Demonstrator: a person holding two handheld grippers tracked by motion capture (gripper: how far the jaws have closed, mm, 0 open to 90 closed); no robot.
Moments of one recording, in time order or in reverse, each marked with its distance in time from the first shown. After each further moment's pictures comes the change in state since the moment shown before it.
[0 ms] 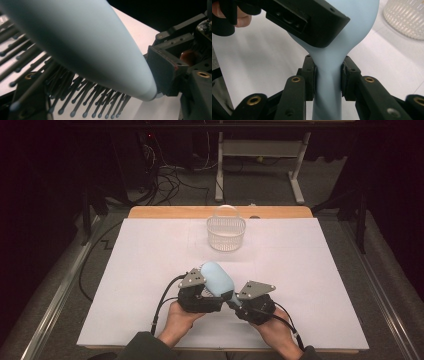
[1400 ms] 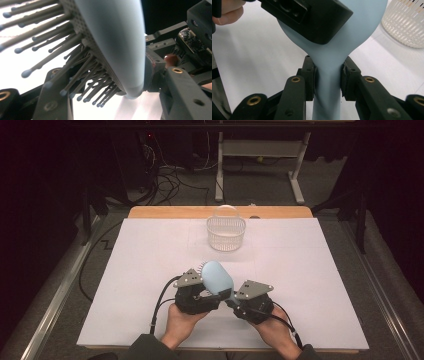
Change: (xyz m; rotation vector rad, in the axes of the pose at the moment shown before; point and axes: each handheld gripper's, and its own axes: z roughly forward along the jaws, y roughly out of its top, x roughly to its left) left arm -0.008 0.005 -0.012 -0.003 -0.030 -0.059; right arm 0.003 0.006 0.000 -0.016 -0.014 -0.036
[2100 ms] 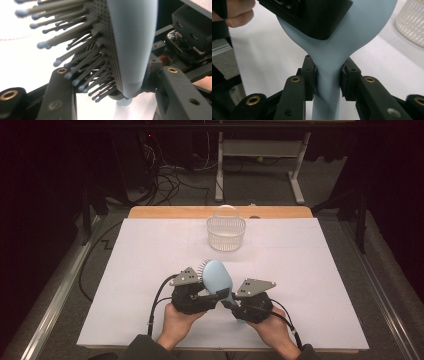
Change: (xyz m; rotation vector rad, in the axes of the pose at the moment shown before) left arm -0.005 0.008 -0.012 0.008 -0.022 0.015; right arm -0.003 0.003 -0.001 -0.042 0.102 0.053
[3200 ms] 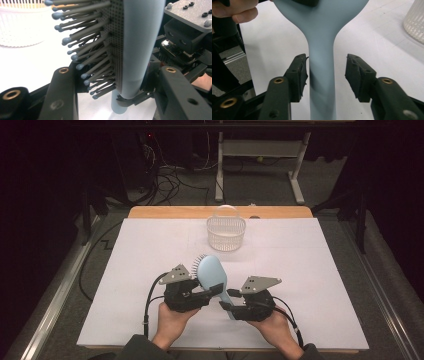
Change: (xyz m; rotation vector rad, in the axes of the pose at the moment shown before) left arm 0.004 0.004 -0.017 -0.057 0.014 -0.012; right arm -0.008 -0.001 -0.003 -0.044 0.077 0.043
